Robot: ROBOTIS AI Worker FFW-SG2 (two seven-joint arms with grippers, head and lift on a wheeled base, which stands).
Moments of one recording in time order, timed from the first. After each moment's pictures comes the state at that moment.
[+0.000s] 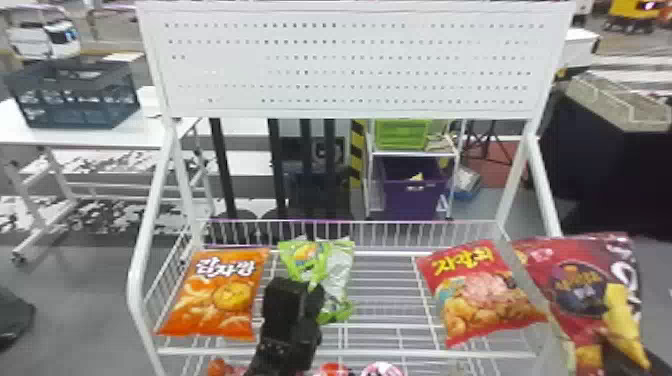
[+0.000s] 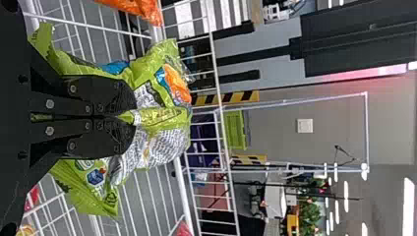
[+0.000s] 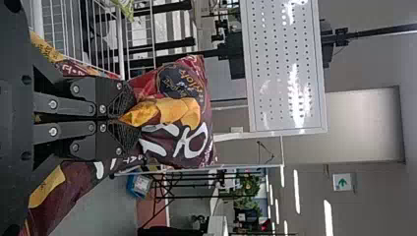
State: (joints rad) left arm 0.00 0.11 -0.39 -1.67 0.08 0.33 0.18; right arm 0.94 -0.26 -0.18 -2.39 -0.37 -0.08 -0.04
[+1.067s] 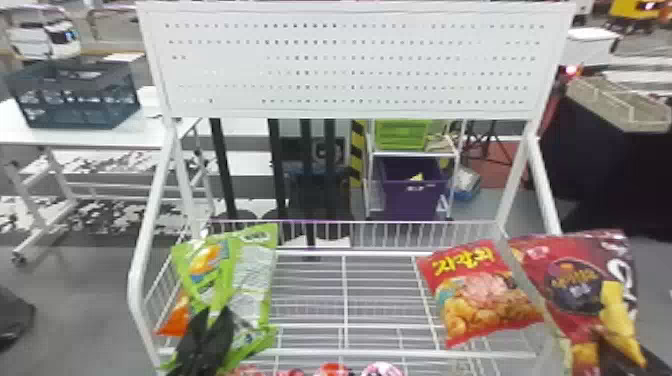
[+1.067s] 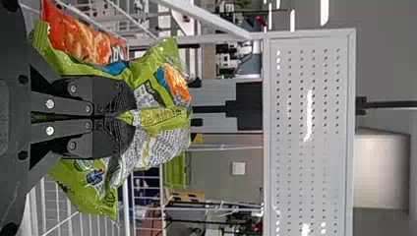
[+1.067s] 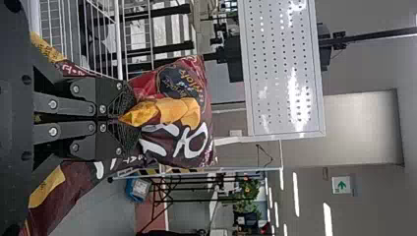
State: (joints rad) left arm 0.62 0.26 -0.18 -2.26 0.08 0.07 0.26; right arm 0.93 -0.27 -0.17 -2.40 -0.37 -0.07 -0.04
